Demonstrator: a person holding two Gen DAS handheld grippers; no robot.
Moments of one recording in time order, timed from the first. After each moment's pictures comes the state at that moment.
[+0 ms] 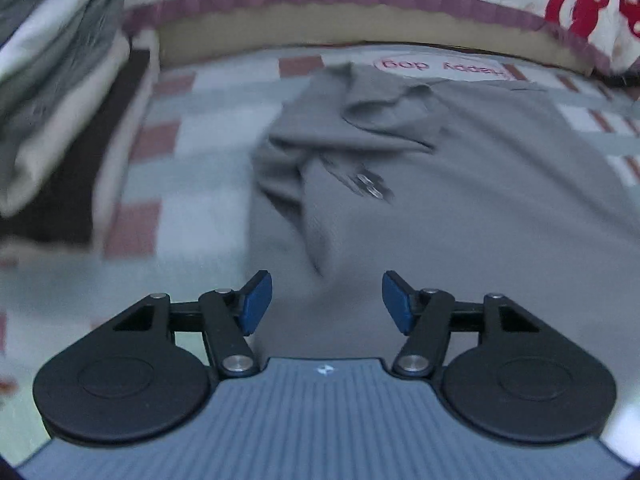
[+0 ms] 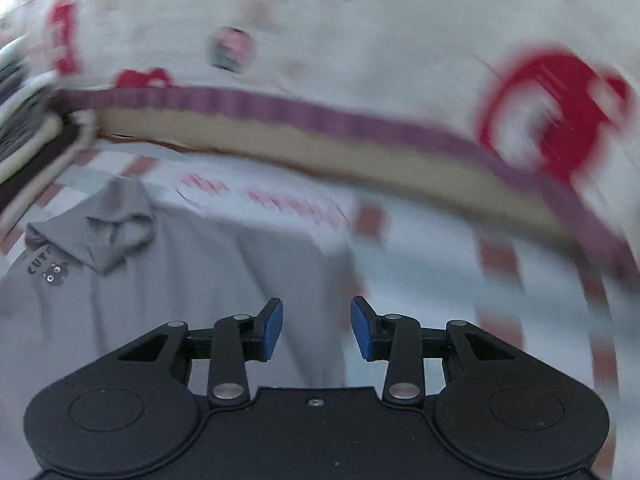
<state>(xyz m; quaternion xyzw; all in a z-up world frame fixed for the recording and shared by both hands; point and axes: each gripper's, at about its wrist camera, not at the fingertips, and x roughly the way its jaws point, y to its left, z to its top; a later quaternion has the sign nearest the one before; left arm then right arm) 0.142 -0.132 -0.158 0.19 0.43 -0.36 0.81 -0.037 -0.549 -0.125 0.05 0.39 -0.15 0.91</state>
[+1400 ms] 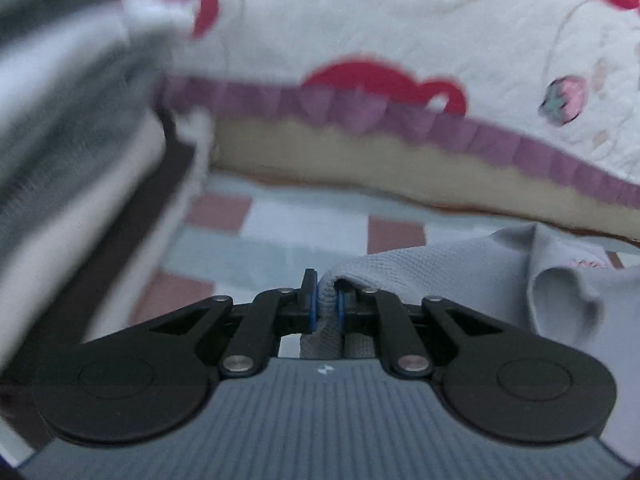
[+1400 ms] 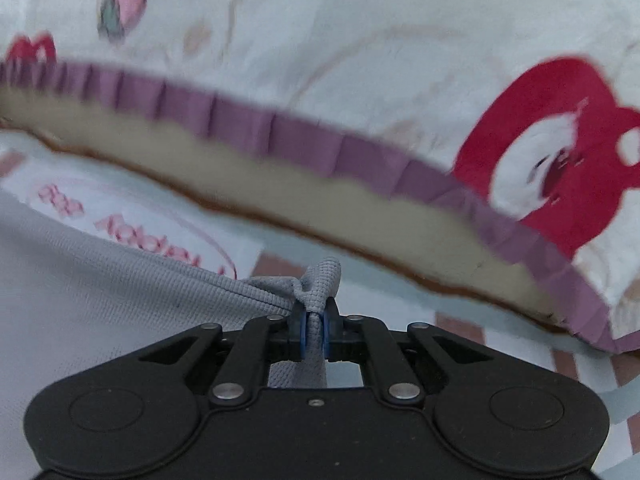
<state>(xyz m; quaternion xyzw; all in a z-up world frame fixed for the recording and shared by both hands) 0.305 -0.212 -0.172 0.05 0.37 -0.27 0.89 0.053 -0.619 -0.193 -0.01 0.40 -0.28 0.87</state>
